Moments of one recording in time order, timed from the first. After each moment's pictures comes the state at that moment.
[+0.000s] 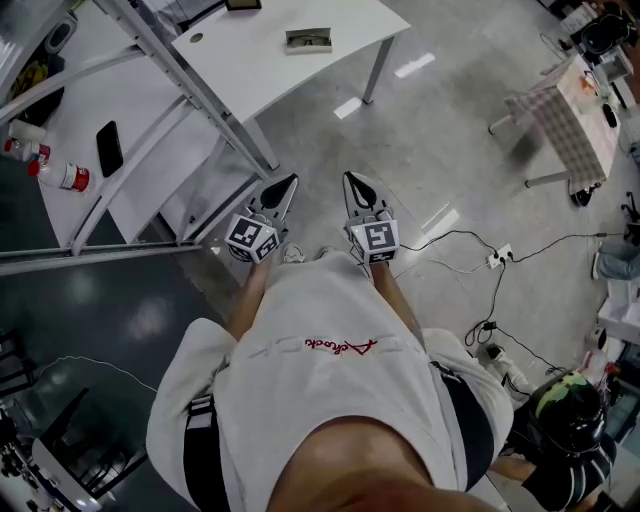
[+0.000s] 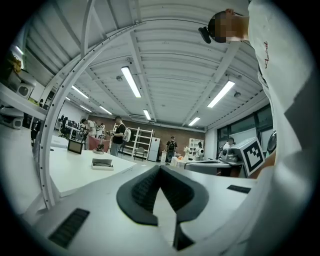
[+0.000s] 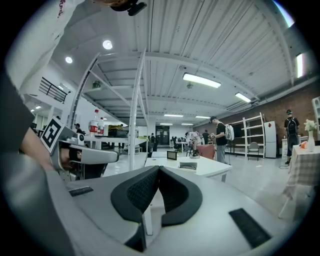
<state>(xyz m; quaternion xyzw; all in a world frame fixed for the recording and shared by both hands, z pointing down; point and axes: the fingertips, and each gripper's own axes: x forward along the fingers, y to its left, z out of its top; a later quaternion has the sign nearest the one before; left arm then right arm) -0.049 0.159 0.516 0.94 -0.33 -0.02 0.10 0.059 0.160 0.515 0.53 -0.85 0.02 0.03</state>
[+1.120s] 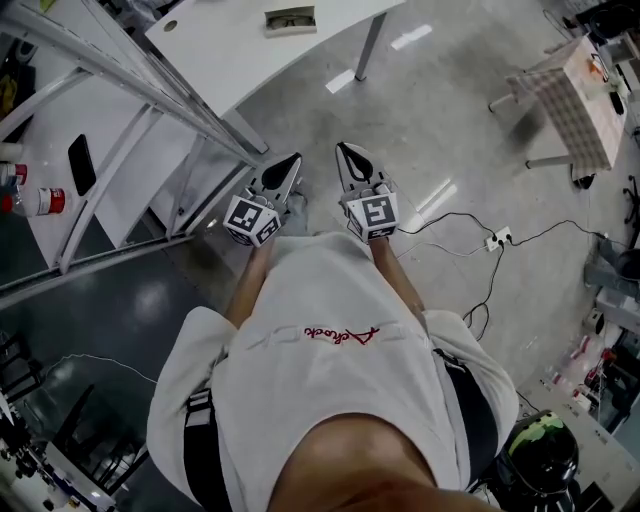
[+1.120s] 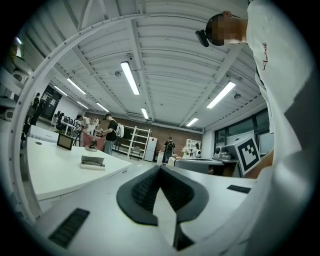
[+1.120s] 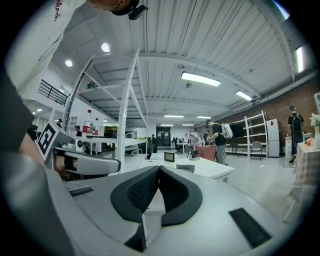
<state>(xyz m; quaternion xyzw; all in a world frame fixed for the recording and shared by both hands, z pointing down) 0.003 0.107 0.532 0.94 -0.31 -0.02 0.11 0.084 0.094 0.519 0.51 -0.86 0.02 0.02</state>
